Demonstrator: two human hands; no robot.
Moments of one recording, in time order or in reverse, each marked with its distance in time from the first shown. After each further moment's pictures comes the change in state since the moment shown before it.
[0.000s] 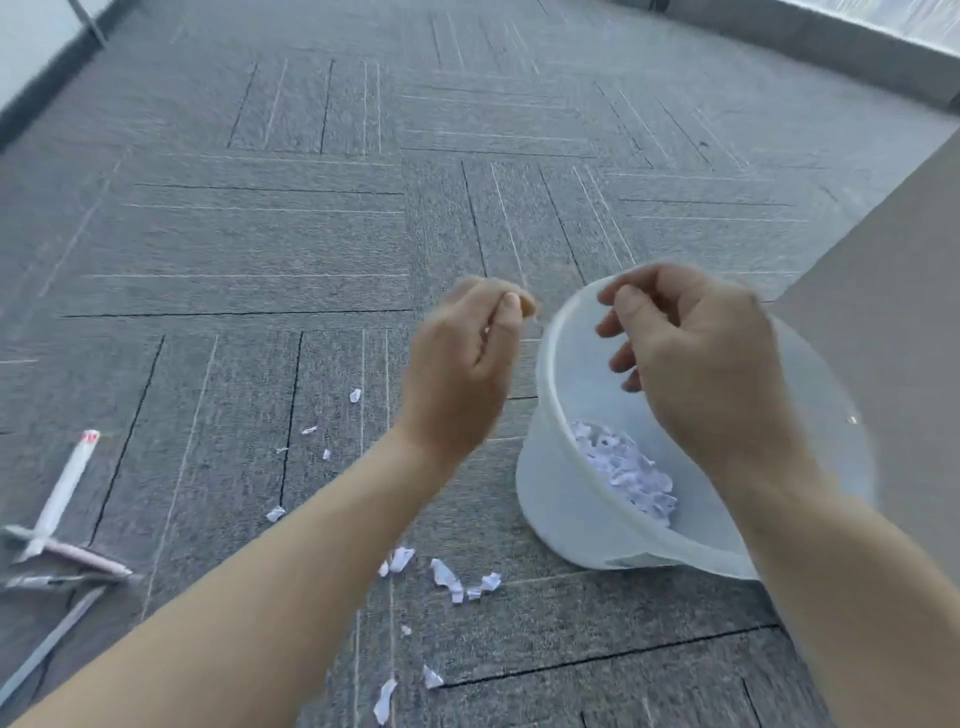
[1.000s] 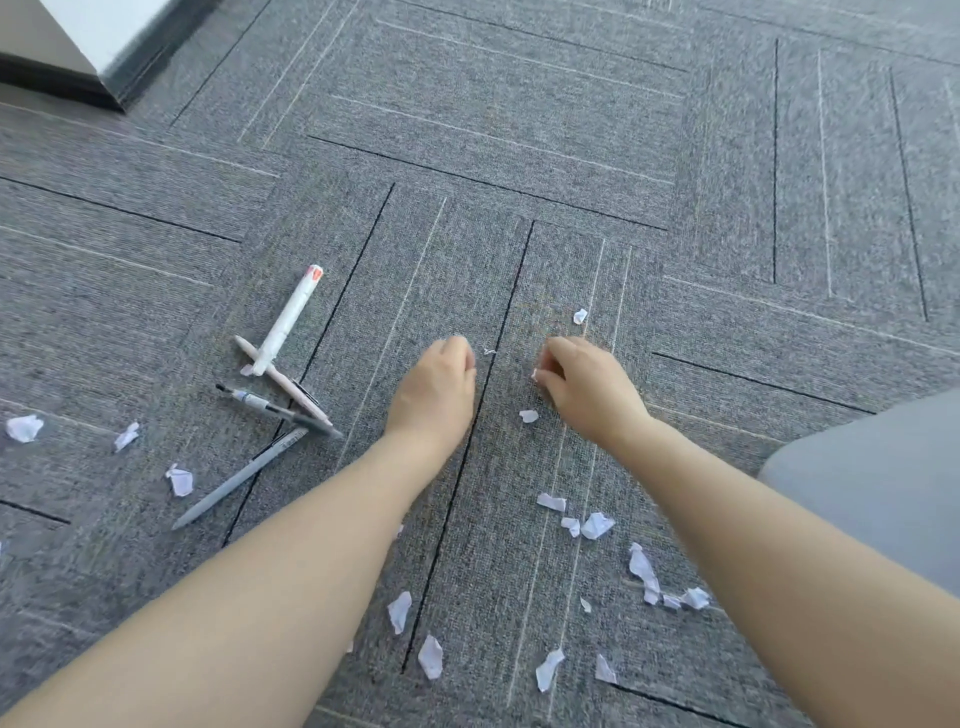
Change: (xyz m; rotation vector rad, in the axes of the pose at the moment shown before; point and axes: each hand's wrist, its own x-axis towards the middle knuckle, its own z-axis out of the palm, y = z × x) left_hand -0.128 -0.231 -0.142 0.683 -0.136 -0.706; right_hand -0.016 0.110 0.330 -0.484 -0.846 -0.301
